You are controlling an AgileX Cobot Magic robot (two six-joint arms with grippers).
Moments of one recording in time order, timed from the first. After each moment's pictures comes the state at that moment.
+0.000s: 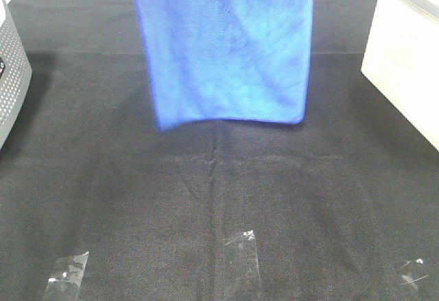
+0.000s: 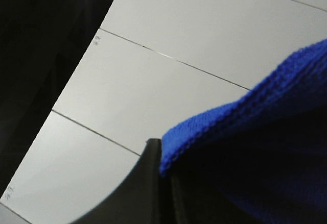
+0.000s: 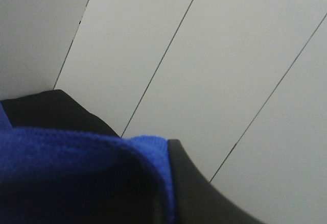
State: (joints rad) left arm -0.33 1.70 -1.66 0.26 -0.41 0.90; right arm 0.42 1.72 -1.92 -0.04 0.22 -0.41
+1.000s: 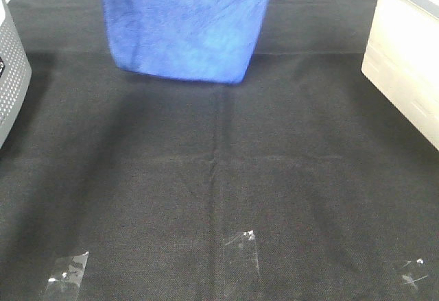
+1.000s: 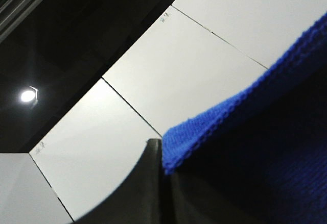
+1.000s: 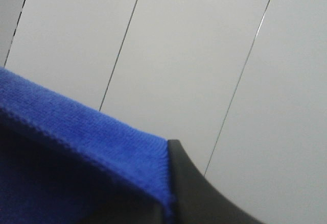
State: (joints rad) left arm -0.23 2.28 -2.44 0.14 -0.46 0.80; right arm 0.28 2.13 -2.32 0.03 -0.05 -0.35
